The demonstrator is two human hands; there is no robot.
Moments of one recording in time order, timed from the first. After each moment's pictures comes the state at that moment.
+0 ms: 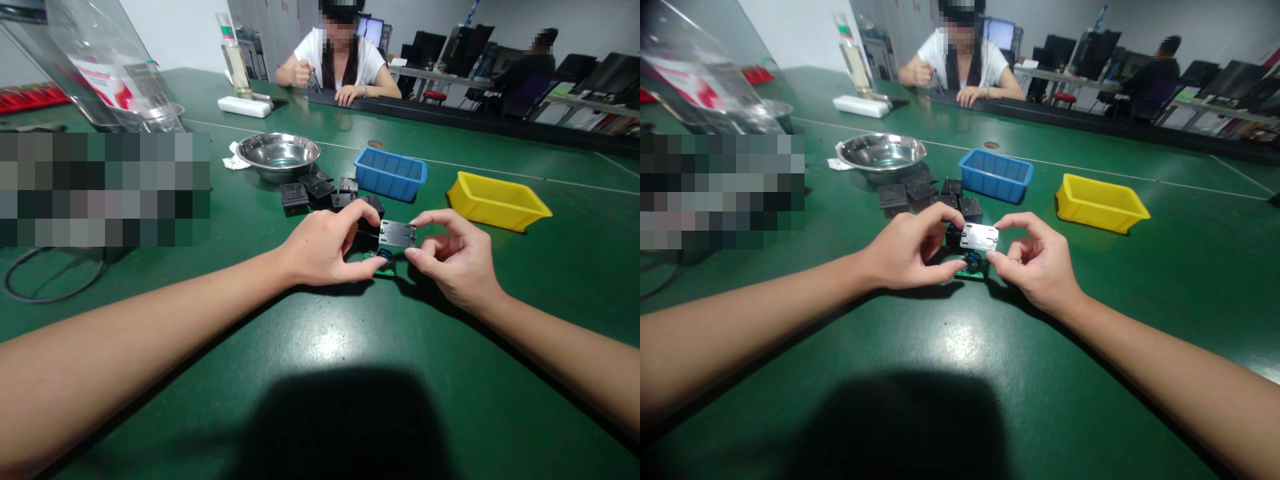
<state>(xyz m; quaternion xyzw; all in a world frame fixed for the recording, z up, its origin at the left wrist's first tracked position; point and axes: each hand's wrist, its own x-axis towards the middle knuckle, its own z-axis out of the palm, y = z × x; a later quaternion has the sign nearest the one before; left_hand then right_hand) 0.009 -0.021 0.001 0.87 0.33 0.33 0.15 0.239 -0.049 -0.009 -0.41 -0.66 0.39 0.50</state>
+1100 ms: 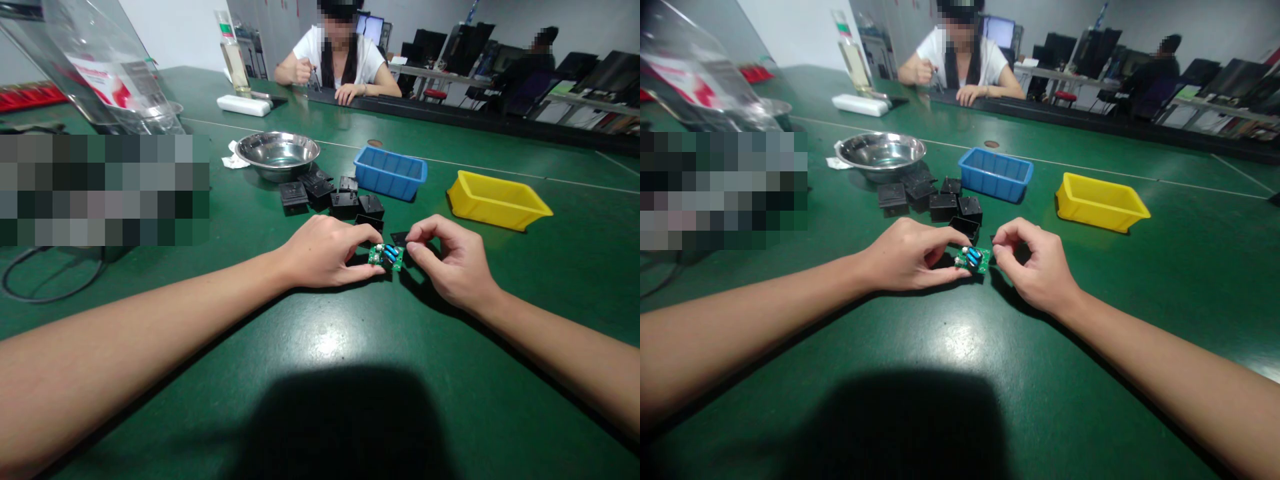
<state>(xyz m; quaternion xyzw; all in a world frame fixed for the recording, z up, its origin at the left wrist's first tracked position) 0.006 -0.020 -0.005 0.92 0.27 0.28 0.04 0.244 -0.043 -0.011 -0.42 -0.78 0.18 0.44</state>
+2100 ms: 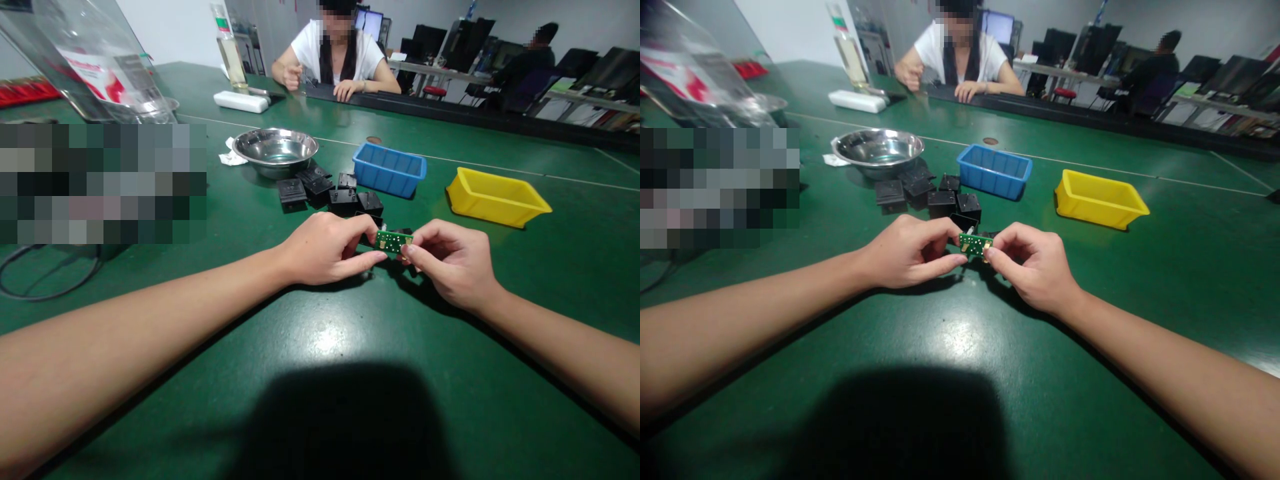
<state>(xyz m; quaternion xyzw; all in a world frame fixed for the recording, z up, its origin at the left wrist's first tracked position) 0.009 -0.021 0.000 0.90 0.29 0.29 0.12 0.239 -0.052 -0.007 -0.42 -0.71 0.32 0.47</state>
